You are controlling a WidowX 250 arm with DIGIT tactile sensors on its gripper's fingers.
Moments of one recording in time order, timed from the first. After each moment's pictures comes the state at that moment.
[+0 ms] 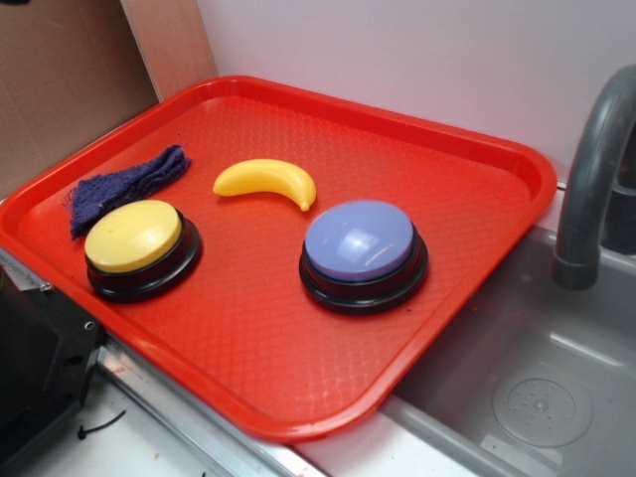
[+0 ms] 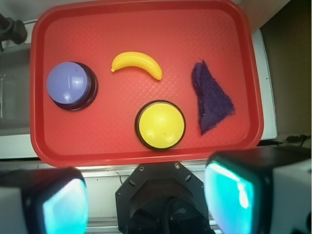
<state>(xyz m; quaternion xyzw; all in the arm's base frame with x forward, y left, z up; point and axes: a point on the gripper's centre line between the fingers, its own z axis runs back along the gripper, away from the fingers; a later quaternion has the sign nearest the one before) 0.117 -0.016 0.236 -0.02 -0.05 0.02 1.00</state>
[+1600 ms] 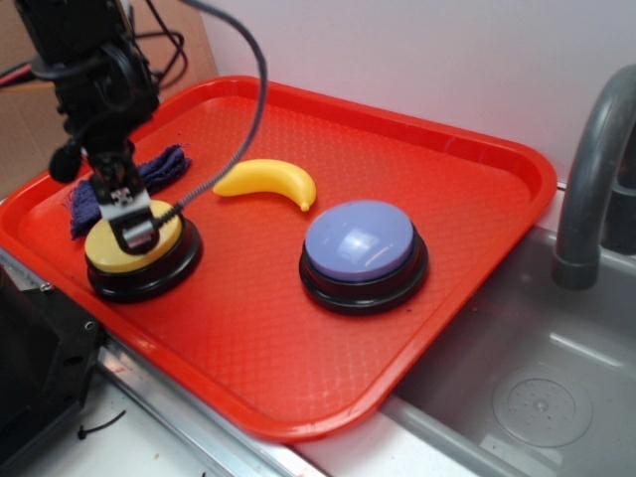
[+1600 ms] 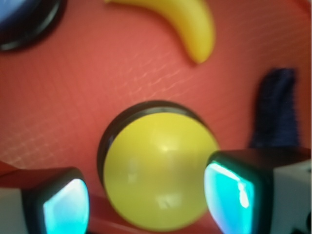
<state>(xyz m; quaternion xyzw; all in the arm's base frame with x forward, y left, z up) 0.145 0.000 0.058 0.03 0.01 -0.17 0.98</state>
